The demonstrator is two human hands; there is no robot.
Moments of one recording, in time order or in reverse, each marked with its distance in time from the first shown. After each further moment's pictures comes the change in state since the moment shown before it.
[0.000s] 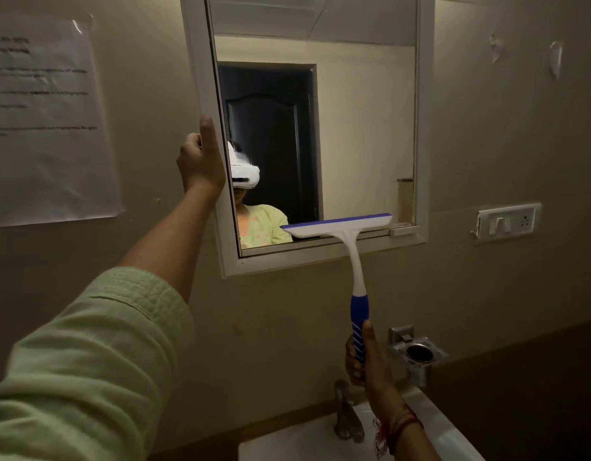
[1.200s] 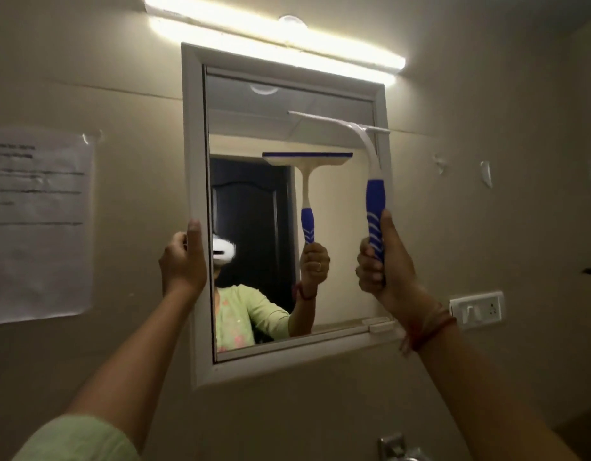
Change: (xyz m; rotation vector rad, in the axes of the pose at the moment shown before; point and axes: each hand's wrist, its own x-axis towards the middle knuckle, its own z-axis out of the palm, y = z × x) left_hand -0.001 -0.006 -0.001 -0.009 0.001 0.080; right_hand 0.043 -0.287 0.022 0.168 -0.220 -0.371
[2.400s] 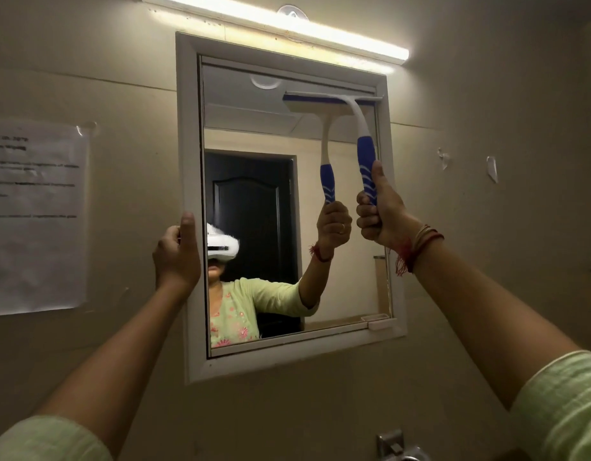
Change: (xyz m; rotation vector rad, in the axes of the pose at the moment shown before) left_hand -0.004 0.007 0.000 -0.012 0.008 0.017; right_hand 0.080 -0.044 -0.008 -0.105 0.049 0.115
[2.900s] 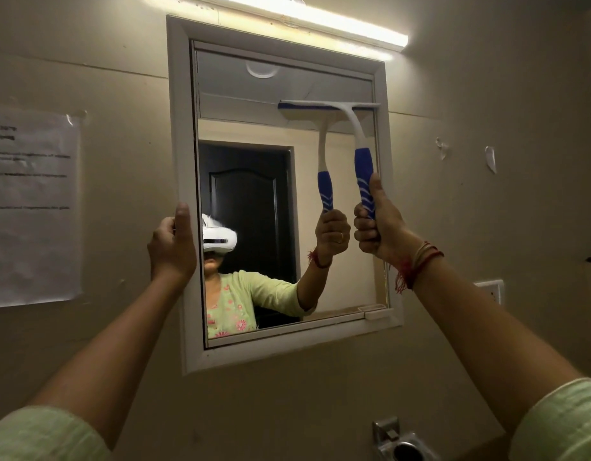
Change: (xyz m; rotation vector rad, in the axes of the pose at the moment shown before) left_hand 0.000 -0.001 0.000 0.007 0.005 -0.008; right_hand -0.017 0.028 -0.007 0.004 0.013 0.014
